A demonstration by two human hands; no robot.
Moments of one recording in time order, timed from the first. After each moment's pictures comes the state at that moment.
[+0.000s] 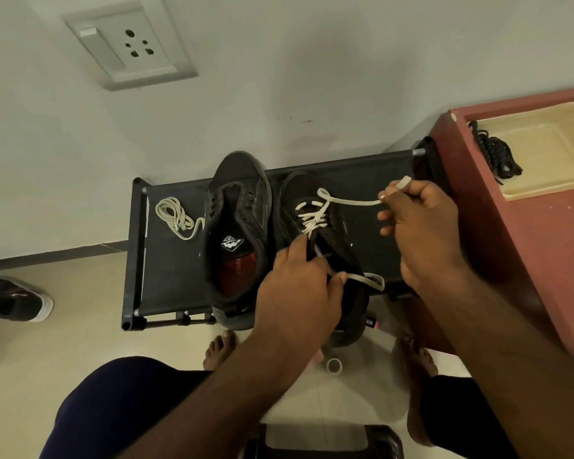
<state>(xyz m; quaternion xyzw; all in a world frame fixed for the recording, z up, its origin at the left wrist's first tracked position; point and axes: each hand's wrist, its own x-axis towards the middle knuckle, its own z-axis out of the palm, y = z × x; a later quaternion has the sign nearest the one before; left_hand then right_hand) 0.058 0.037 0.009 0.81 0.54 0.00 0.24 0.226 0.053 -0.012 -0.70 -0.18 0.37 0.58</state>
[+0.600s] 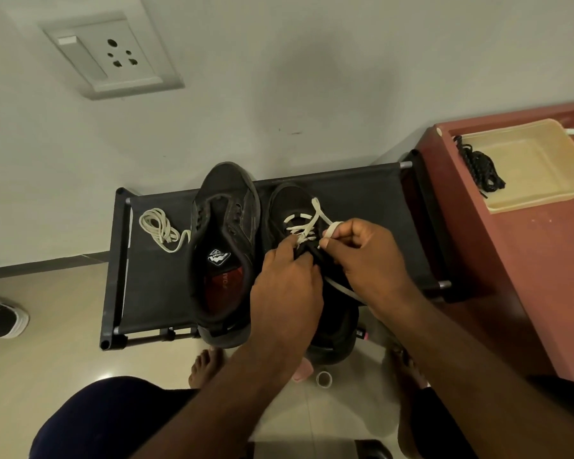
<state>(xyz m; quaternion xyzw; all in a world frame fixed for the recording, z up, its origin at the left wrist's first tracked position) 0.069 0.053 -0.018 0.79 0.57 0.07 0.22 0.197 0.047 -0.024 -0.73 -0.33 0.42 0.44</state>
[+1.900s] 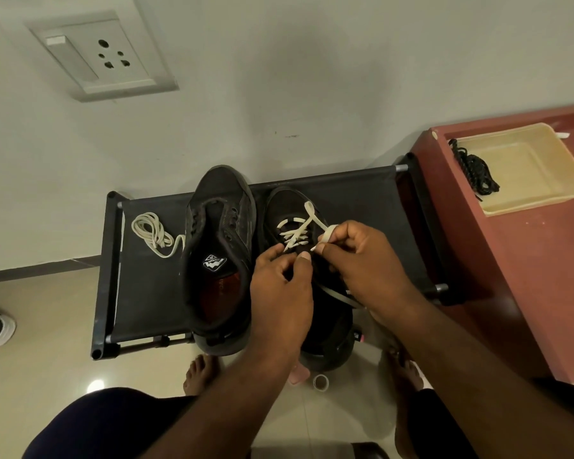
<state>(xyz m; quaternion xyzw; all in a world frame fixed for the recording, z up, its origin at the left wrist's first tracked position) 0.075 0.055 -0.013 0.48 0.63 0.29 0.53 0.202 0.047 -0.025 -0.70 -0.37 0.44 0.41</state>
